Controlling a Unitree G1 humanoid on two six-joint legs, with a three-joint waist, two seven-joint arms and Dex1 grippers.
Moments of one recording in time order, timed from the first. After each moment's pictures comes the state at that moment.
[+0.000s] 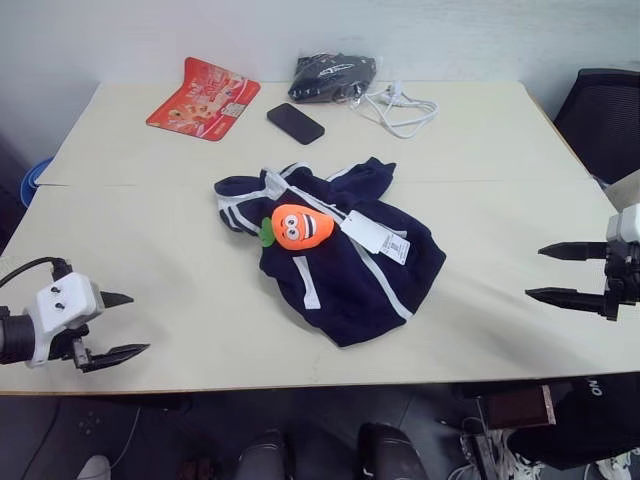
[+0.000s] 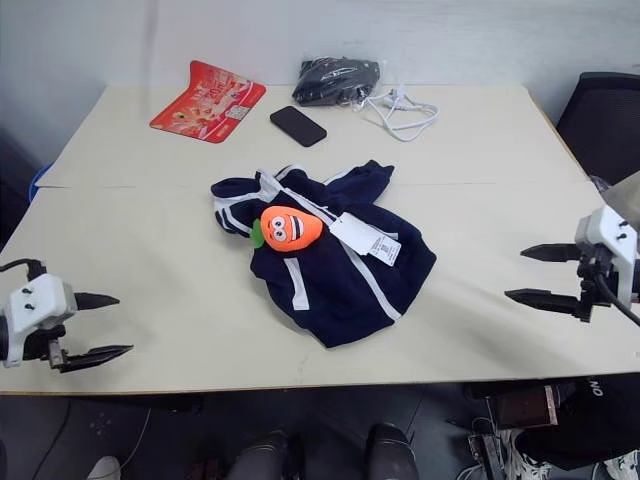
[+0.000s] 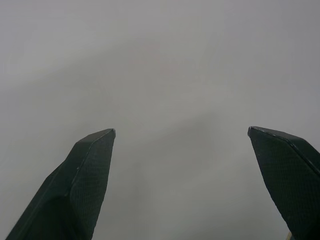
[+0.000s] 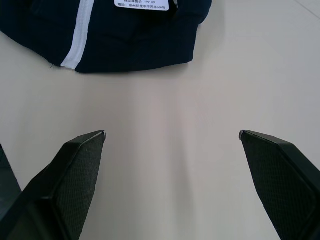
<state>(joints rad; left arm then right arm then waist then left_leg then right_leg) 0.18 1.09 0.49 -0.07 -0.29 0.22 -1.15 -0.30 -1.15 -0.27 0.29 0.40 0.28 1.43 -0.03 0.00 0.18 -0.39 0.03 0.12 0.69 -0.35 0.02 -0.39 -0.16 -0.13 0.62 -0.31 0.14</state>
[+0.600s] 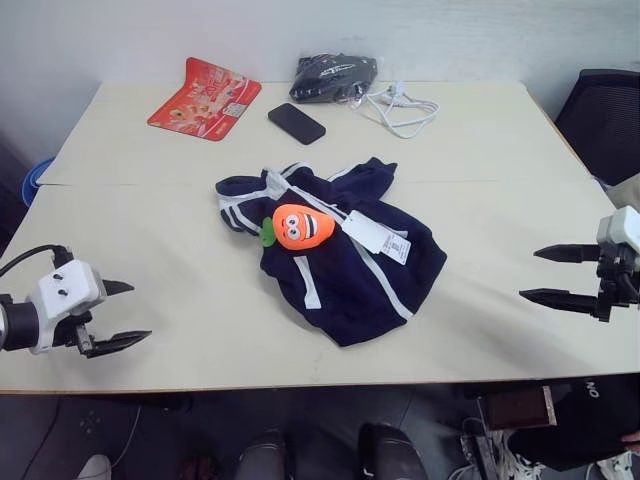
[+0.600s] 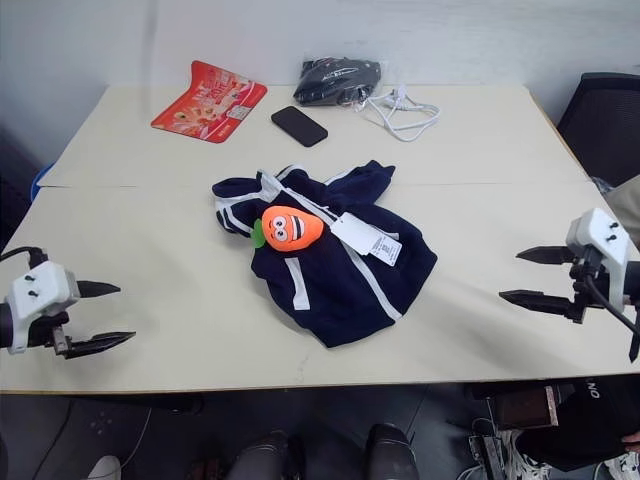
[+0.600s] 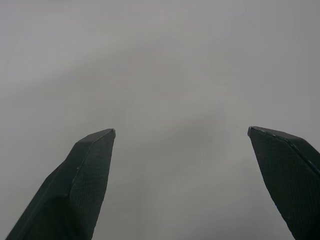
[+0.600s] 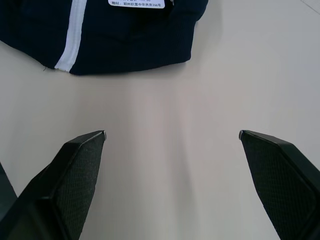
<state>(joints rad) 0.09 1.09 0.45 -0.03 -0.28 0.24 -1.15 -0.27 -1.15 -0.28 0.23 0.41 0.33 1.36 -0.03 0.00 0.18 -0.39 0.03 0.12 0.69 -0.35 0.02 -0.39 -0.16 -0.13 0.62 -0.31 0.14</state>
